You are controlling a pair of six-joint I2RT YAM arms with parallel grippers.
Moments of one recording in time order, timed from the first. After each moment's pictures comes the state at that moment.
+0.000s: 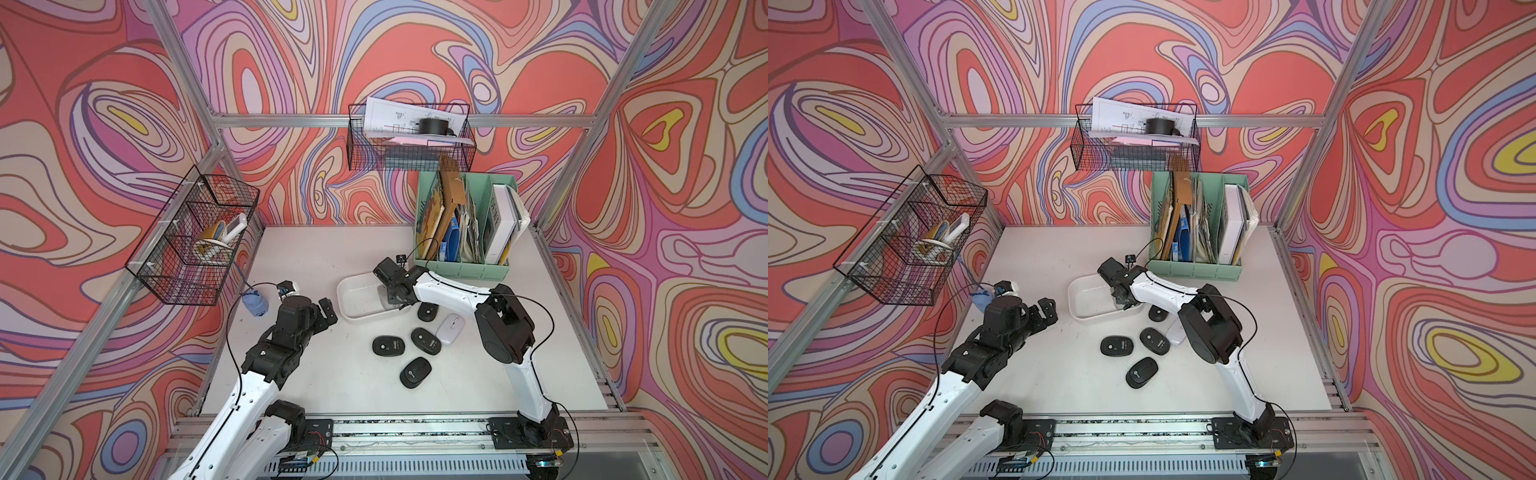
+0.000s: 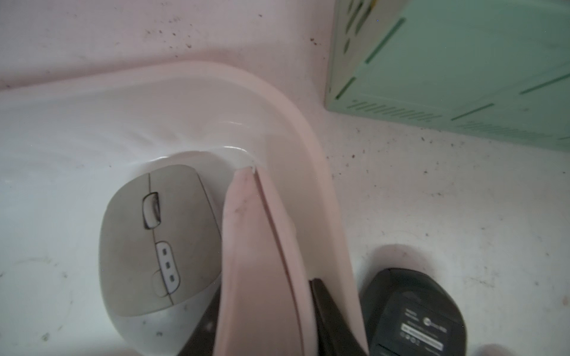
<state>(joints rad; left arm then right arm) -0.29 0.75 0.63 -0.53 -0.22 -0.62 0.77 2.16 1.70 -0.75 0.41 0.65</state>
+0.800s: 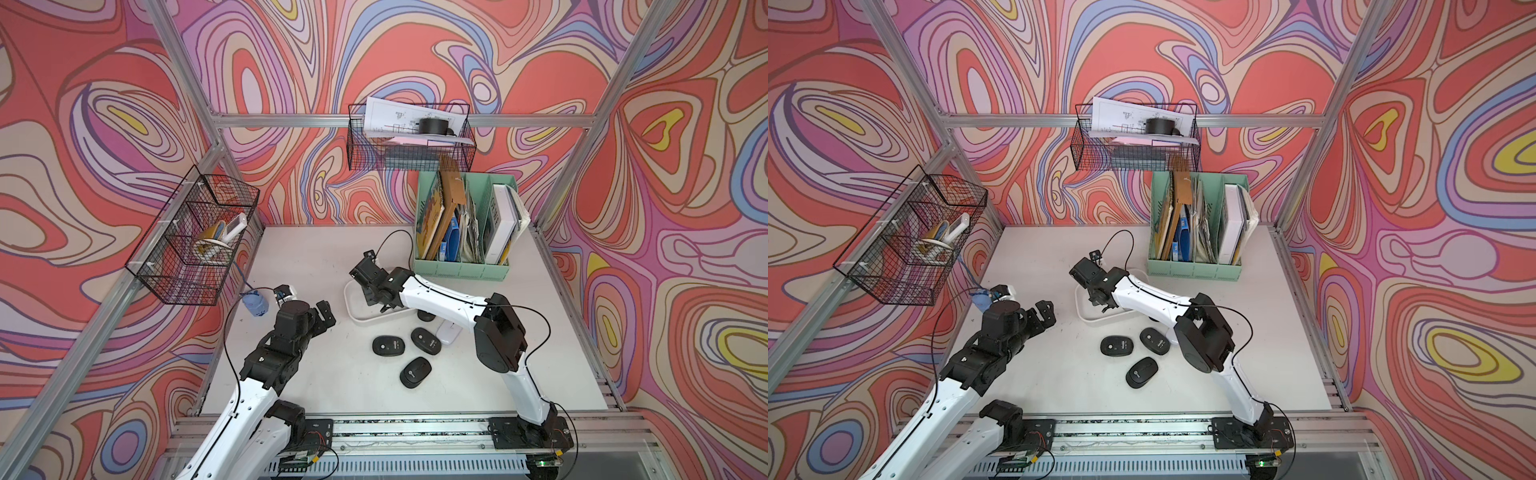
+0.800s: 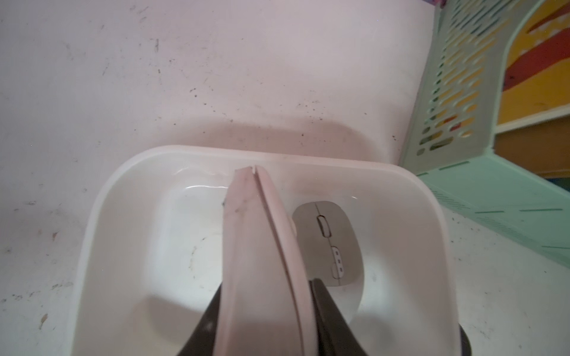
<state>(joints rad) -0.28 0.68 0.60 -0.52 -0.25 -0.64 0.93 2.24 1.95 -0.76 0.44 0.42</state>
